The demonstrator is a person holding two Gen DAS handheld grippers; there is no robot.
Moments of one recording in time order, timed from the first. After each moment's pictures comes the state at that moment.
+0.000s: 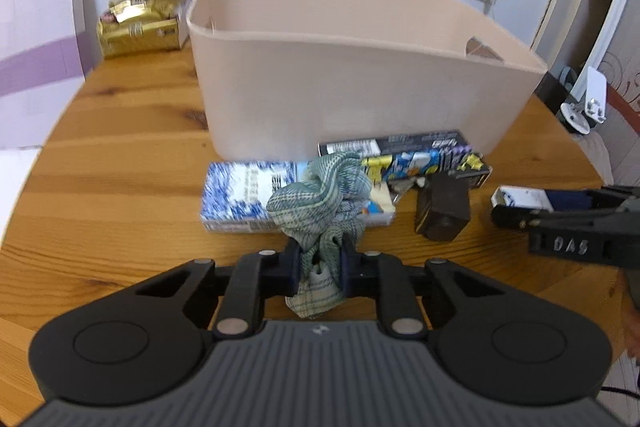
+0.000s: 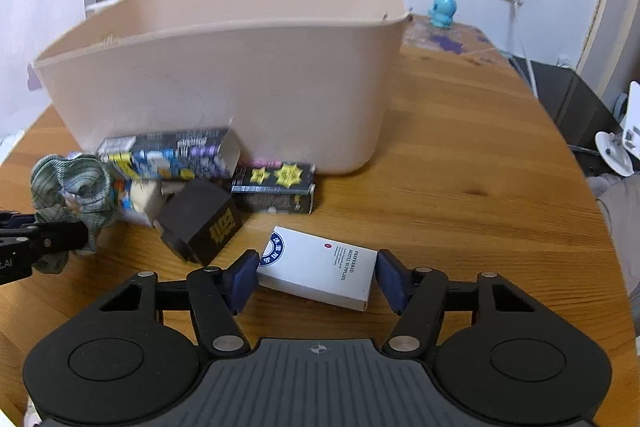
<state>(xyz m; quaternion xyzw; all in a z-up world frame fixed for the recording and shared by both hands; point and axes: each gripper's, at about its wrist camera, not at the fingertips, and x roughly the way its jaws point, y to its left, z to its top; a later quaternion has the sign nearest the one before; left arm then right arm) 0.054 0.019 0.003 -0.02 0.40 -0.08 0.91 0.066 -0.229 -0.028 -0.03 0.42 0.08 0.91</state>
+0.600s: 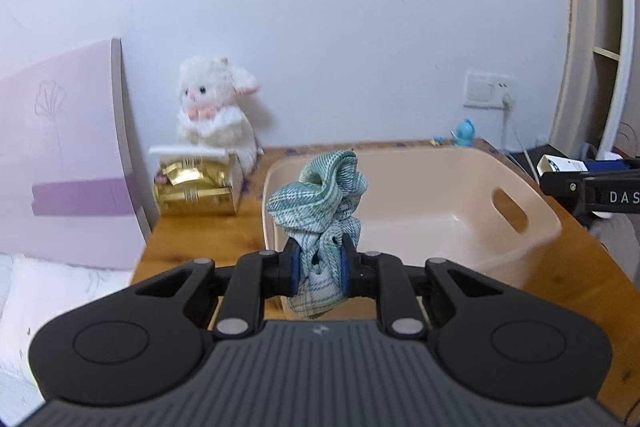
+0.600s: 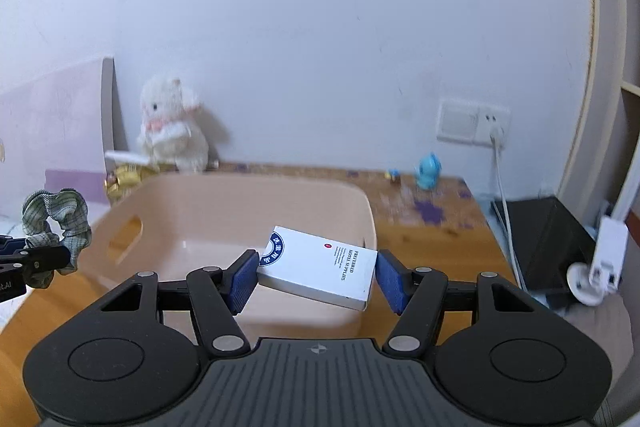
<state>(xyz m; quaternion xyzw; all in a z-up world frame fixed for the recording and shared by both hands) 0.087 0.041 0.108 0.02 0.25 -0.03 0.97 0.096 -0.229 0.089 -0.02 0.26 0.10 0.96</state>
